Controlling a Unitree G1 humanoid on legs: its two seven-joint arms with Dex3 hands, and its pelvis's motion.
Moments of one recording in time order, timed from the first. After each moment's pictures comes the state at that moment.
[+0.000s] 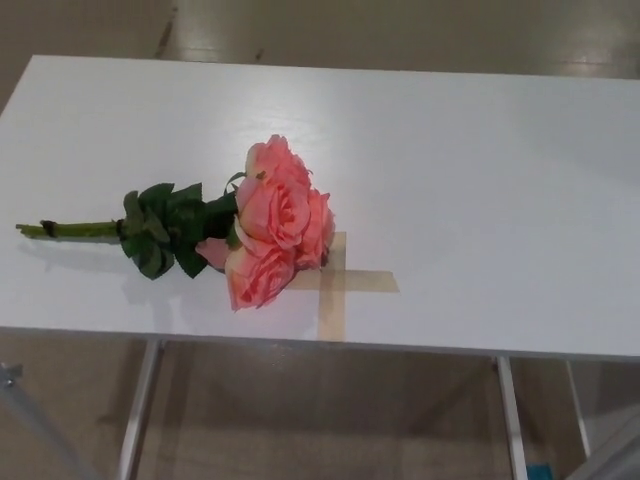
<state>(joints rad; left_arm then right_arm) 0.16 0.58 0.08 0.72 0.06 -0.30 -0.30 -0.18 -0.25 -0.01 1.33 -0.19 -0.10 -0.14</state>
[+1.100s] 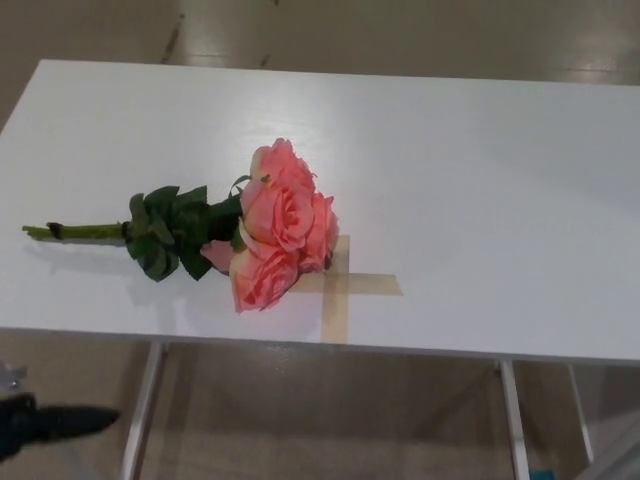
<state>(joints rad) 0.62 0.67 0.47 -0.52 -0.40 -0.36 -0.64 -0.18 -0.26 -0.01 1.33 -0.19 -0.10 -0.14</state>
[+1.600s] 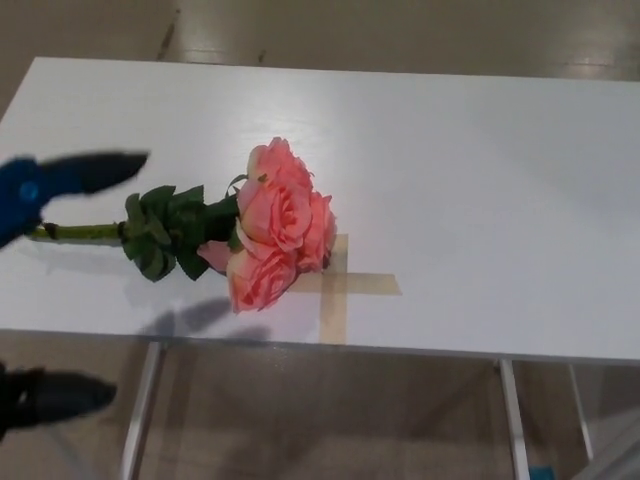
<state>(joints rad) 0.09 0.66 0.41 -0.54 -0.26 -0.28 -0.52 -0.19 -0.26 -0.01 1.33 -0.19 -0.10 -0.11</state>
